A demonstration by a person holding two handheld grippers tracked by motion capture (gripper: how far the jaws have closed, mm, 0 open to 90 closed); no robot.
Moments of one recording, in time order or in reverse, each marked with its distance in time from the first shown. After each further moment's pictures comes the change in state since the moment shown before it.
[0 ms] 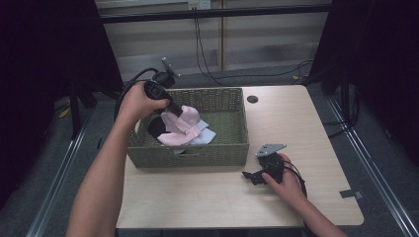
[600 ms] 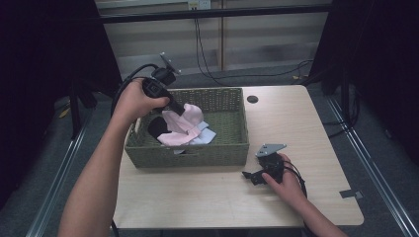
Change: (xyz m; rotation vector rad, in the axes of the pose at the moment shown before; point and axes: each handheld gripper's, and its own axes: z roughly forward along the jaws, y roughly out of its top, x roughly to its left) left arm -0.023 0.000 -0.022 -0.027 -0.028 0.052; right arm 0.000 0.000 0.000 0.000 0.000 0.000
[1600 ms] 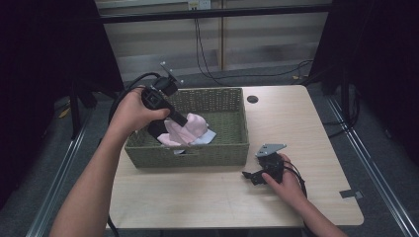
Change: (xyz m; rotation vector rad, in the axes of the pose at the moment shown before) left arm -0.032 -0.020 -0.001 0.007 -0.051 0.062; right arm 0.000 0.000 0.000 0.000 0.001 -0.001
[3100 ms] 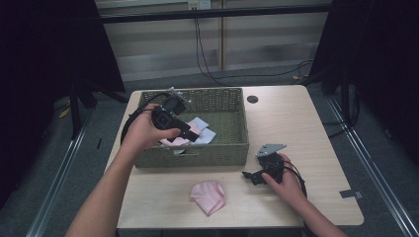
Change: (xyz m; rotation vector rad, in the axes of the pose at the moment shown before) left arm 0.007 -0.020 0.053 -0.084 0.060 0.037; right arm 0.000 0.000 0.000 -0.001 -0.001 -0.002
